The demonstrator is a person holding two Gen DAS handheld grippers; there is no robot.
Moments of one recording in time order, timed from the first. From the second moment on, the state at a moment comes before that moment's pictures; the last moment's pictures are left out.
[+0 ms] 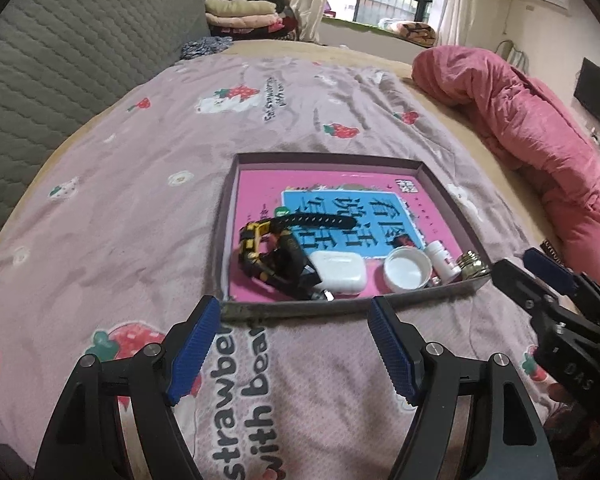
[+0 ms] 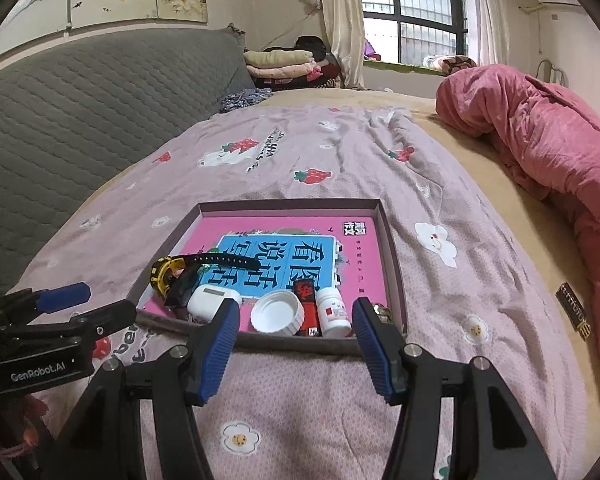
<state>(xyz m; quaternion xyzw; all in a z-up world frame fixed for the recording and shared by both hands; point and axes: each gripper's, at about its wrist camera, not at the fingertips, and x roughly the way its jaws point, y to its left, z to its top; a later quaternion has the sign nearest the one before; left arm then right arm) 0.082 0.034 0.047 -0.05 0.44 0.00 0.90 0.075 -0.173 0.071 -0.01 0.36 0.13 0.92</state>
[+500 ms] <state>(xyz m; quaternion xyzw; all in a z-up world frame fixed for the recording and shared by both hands) 0.056 0.029 0.042 -0.04 0.46 0.00 0.89 0.038 -0.176 0.071 0.00 0.36 0.13 0.93</state>
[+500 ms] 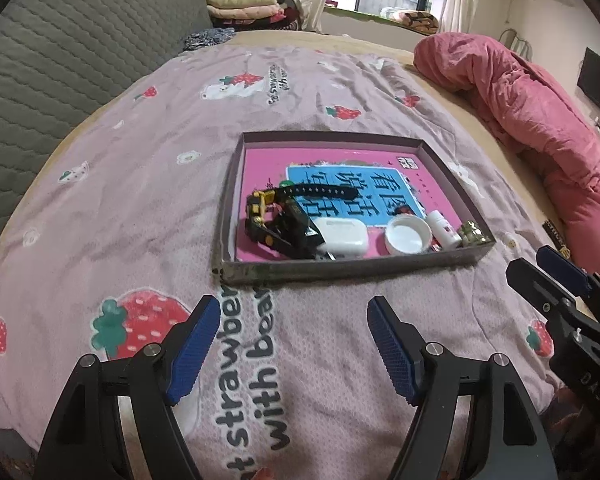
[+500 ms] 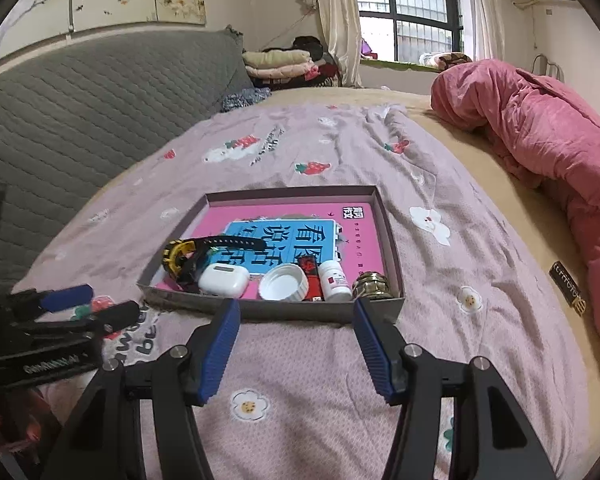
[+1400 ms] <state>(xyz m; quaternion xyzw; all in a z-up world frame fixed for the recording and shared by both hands) 0.016 0.012 0.016 -0.03 0.46 0.00 0.88 -0.003 -0.171 0.044 -0.02 0.37 0.12 0.92</state>
